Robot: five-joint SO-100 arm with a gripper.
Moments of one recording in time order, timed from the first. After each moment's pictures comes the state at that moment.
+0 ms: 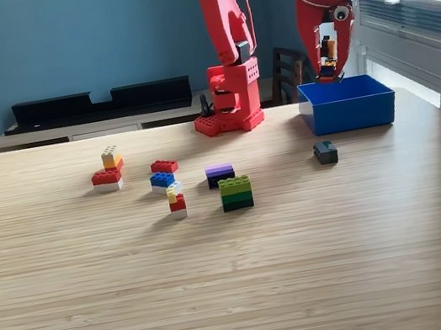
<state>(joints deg) -61.0 105.3 98.0 91.1 -4.1</state>
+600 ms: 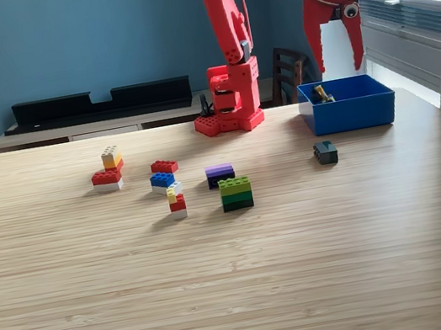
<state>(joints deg) -68.3 105.3 98.7 91.1 -6.0</state>
